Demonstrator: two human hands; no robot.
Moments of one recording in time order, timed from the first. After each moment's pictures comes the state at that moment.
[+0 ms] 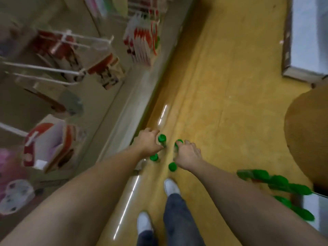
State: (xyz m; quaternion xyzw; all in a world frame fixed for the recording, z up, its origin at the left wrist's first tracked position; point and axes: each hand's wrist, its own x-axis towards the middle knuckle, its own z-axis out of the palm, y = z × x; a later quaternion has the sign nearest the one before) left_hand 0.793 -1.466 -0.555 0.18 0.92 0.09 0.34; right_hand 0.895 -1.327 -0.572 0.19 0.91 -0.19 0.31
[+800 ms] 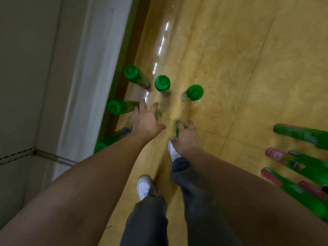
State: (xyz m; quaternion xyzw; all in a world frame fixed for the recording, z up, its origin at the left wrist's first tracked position) left_hand 0.801 -1.470 -0.939 0.10 0.90 0.05 0.41; right_hand 0.911 -1.353 -0.956 0.25 0.84 -0.24 0.42
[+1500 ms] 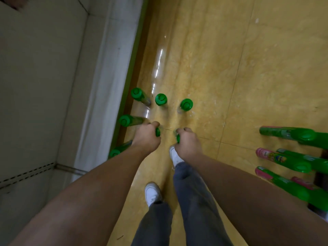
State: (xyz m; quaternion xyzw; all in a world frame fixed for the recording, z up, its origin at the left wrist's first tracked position) left_hand 0.812 -1.484 -0.840 0.15 0.90 0.11 0.40; right_hand 0.913 -1.356 -0.857 0.28 0.86 -0.29 0.30
